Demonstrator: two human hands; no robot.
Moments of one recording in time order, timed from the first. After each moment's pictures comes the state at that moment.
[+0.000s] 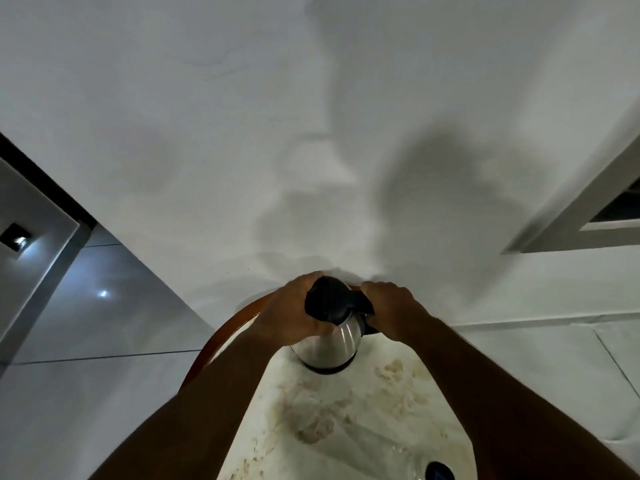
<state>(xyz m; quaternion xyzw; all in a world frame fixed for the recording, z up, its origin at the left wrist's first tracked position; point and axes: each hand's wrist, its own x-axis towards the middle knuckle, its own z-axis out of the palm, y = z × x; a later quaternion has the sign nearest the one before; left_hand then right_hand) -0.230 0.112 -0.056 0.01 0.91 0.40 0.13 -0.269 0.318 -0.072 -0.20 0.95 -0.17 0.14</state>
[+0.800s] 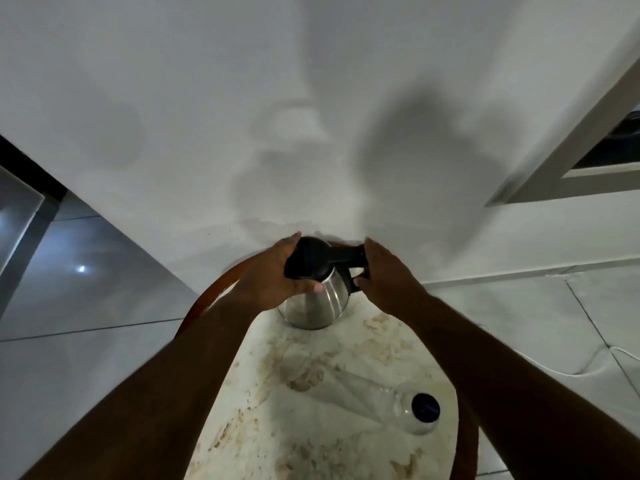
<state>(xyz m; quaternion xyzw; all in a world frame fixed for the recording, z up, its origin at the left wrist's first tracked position) -0.220 0.103 -0.077 0.00 0.90 0.40 0.15 -0.231 0.326 -0.088 -0.08 0.95 -0.27 0.13</state>
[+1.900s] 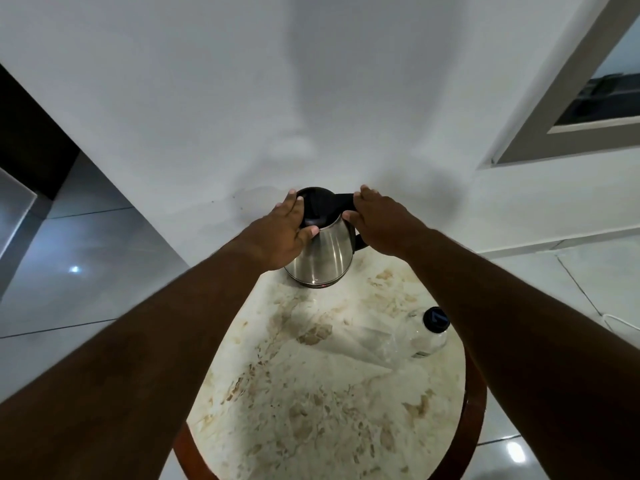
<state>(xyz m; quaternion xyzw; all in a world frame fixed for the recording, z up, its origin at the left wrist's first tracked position) -0.181 0.100 -0.069 0.12 0.97 0.15 0.14 -0.208 0.306 -0.074 -0.15 0.97 -0.15 0.09</state>
